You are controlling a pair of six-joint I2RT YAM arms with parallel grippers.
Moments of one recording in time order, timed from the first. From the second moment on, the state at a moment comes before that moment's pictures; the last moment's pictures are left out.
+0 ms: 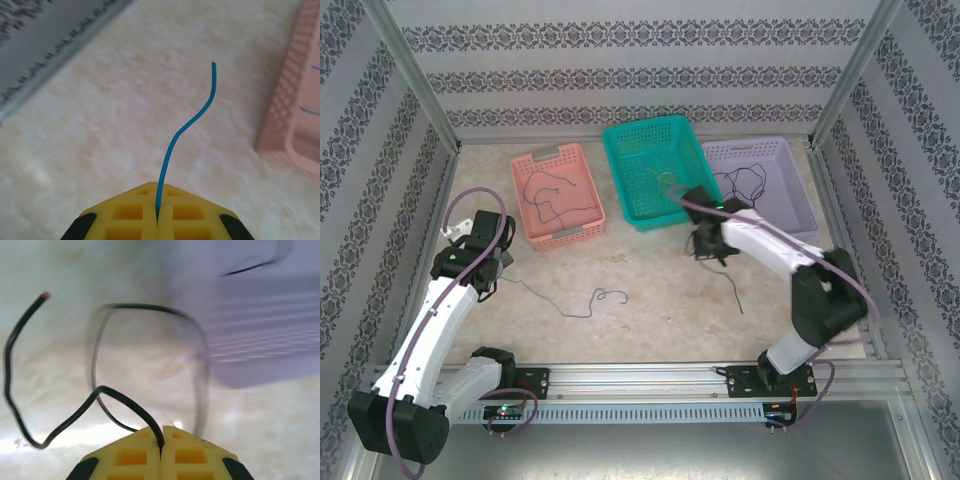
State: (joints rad) left arm -0.12 0.95 0.92 -1.05 -0.53 -0.77; right arm 0.44 1.56 1.15 -0.95 0.30 0.48
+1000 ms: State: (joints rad) left arm -0.08 0.92 0.89 -0.99 -0.28 -0.89; right arm 0.83 1.62 1.28 -0.99 0.17 0.85
